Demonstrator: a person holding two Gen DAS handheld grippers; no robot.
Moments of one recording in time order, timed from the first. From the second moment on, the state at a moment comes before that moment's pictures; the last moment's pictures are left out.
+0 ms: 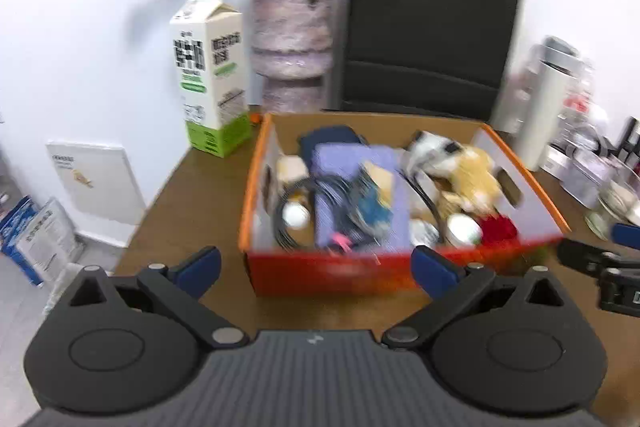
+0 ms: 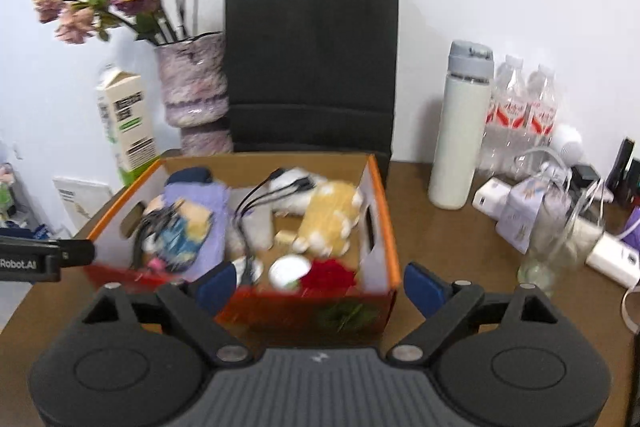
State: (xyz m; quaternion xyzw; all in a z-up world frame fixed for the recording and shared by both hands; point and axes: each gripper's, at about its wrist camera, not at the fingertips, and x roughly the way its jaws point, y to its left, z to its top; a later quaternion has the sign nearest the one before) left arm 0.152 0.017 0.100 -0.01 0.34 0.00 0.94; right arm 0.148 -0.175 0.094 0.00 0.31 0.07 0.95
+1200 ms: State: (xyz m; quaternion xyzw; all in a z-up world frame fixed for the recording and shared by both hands) left arm 0.023 0.013 -0.004 0.01 0.34 -0.03 0.94; right arm 0.012 -0.157 -0.018 -0.01 0.34 0.06 0.94
